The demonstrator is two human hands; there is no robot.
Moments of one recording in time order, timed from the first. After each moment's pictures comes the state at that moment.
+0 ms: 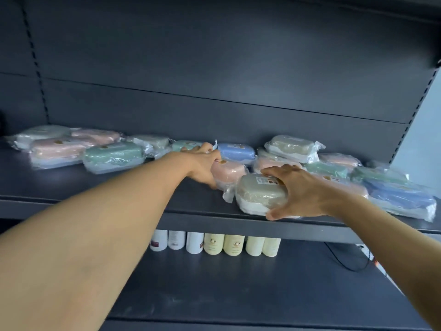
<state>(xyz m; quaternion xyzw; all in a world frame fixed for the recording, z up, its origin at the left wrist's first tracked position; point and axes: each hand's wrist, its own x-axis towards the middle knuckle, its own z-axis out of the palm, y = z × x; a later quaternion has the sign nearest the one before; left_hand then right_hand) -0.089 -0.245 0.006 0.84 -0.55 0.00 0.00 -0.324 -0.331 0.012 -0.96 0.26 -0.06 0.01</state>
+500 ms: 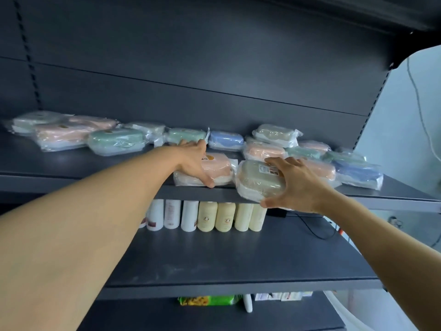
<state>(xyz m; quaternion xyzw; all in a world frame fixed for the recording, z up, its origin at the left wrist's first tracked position) -0.114 -0.175 0.006 0.82 -0.57 -0.03 0.05 -0.361 -0.258 -0.001 -0.93 0.34 -0.13 0.01</state>
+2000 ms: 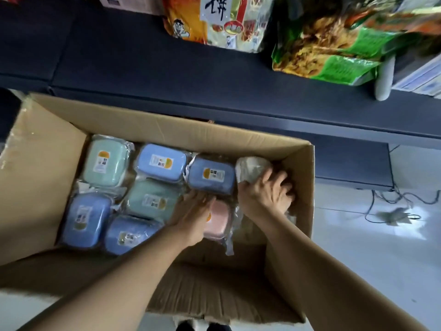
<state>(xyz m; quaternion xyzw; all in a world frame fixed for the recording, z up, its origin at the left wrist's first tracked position) -0.198 0.097 -0.667 0.80 -0.50 -0.32 -0.09 -0.276 -0.037 -0.636 -0.77 0.59 0.19 0.16</state>
